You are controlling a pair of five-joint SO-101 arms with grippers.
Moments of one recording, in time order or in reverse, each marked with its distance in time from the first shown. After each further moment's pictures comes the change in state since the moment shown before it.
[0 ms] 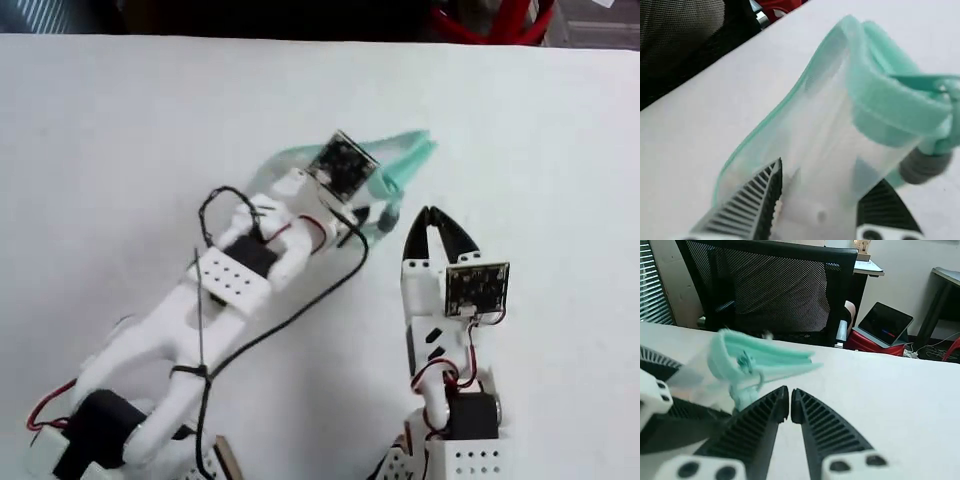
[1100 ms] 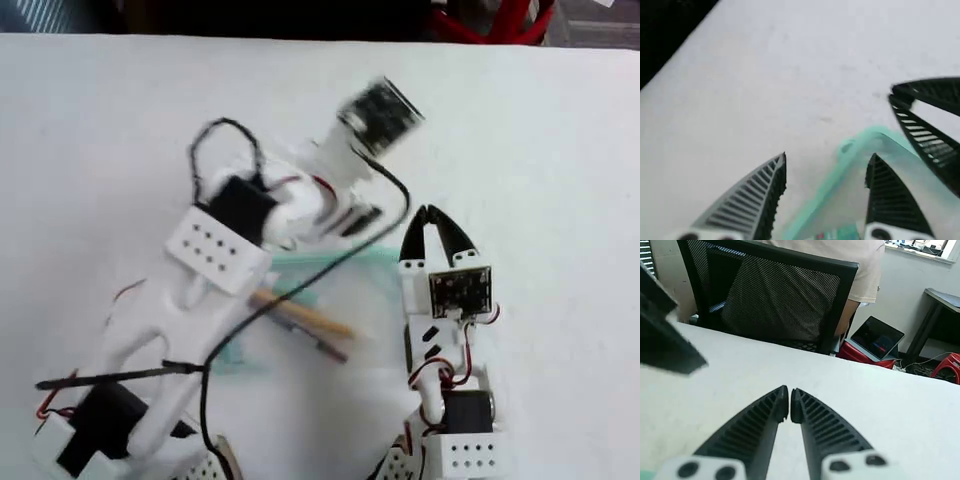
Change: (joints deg) left arm -0.4 0.9 -40.4 46.8 -4.4; right arm 0.0 0.1 5.5 -7.5 5.3
